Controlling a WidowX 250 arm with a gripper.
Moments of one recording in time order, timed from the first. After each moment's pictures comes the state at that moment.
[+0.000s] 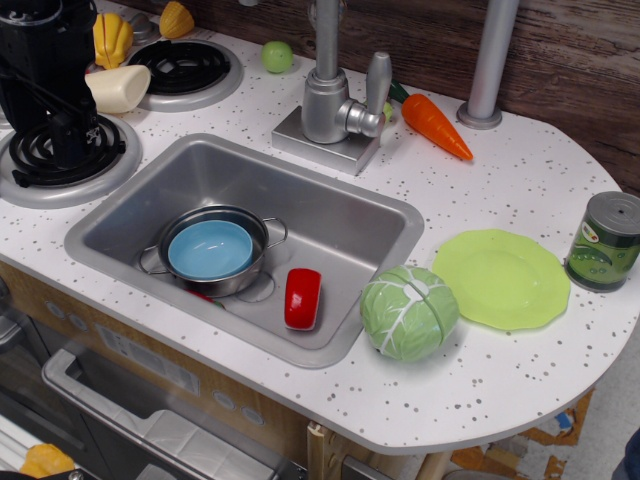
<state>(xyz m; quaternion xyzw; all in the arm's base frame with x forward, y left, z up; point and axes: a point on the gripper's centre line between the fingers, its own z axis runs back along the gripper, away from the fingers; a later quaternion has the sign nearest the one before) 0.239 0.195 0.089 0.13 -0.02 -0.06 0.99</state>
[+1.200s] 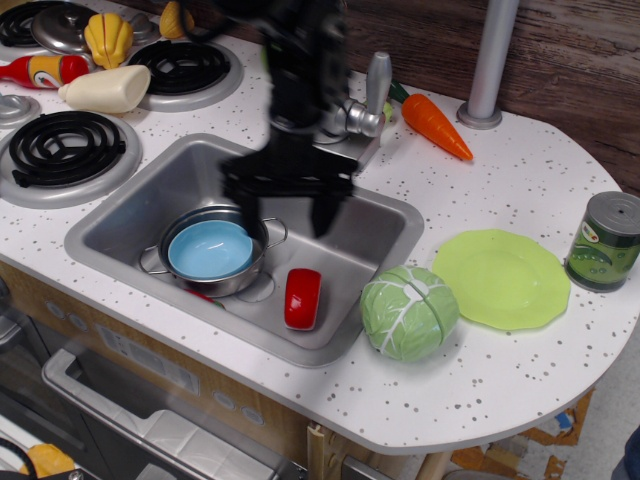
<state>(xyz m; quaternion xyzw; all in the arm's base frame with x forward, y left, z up) 0.315 0.035 0.012 0.06 -0.05 0.34 0.94</state>
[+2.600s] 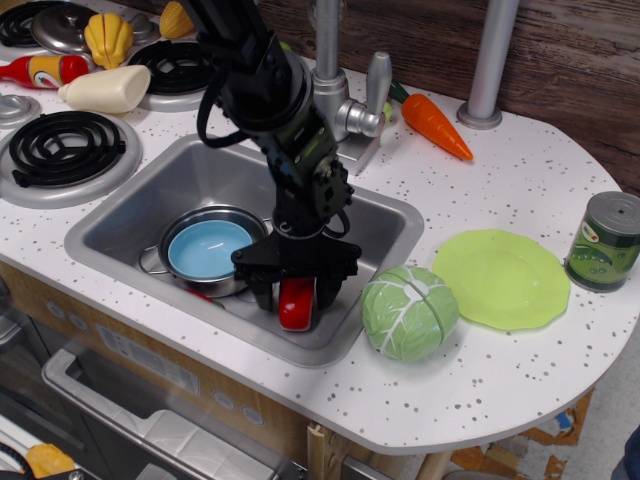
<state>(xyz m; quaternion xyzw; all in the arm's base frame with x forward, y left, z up) 0.305 0.033 -0.062 0.03 -0.09 0.31 0.94</state>
